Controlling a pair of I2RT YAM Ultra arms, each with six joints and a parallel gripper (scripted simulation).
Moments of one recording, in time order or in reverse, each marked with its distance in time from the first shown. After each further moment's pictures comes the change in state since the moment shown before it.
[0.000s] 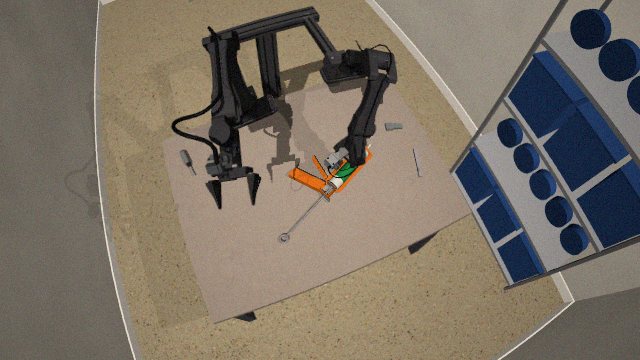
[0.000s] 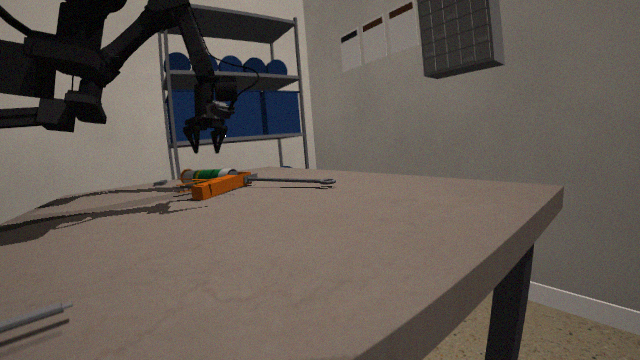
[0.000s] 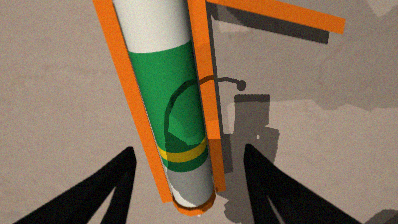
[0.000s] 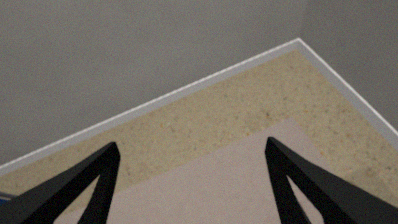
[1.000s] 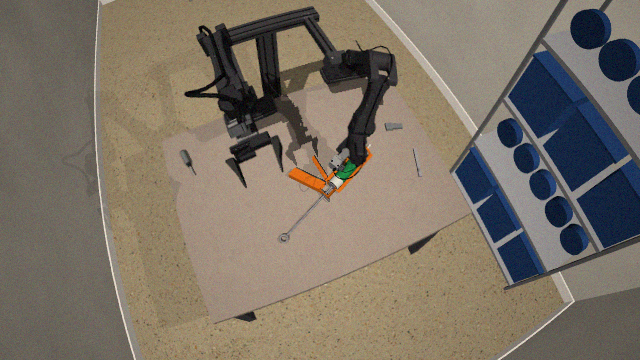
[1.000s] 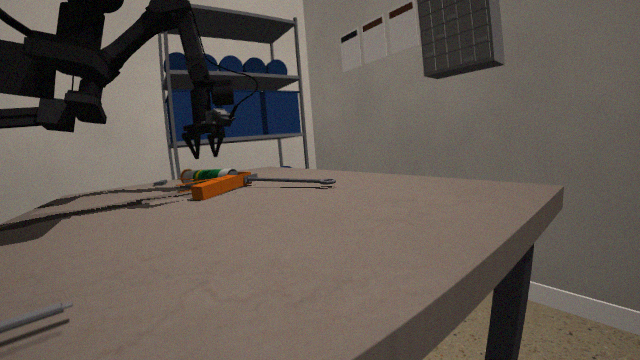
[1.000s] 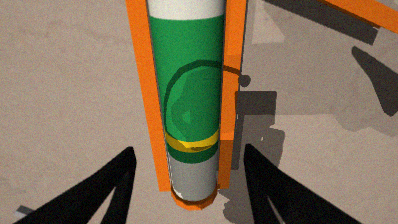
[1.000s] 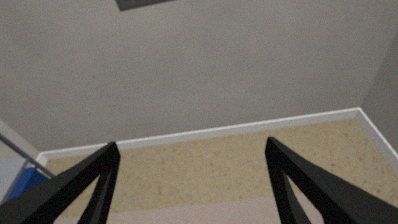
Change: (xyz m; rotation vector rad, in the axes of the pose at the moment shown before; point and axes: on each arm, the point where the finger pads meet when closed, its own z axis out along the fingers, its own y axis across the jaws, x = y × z) left arm 0.020 0.009 0.012 -0.088 0.047 -0.118; right arm -0.061 0.100 -0.057 -0.284 -0.168 -0.123
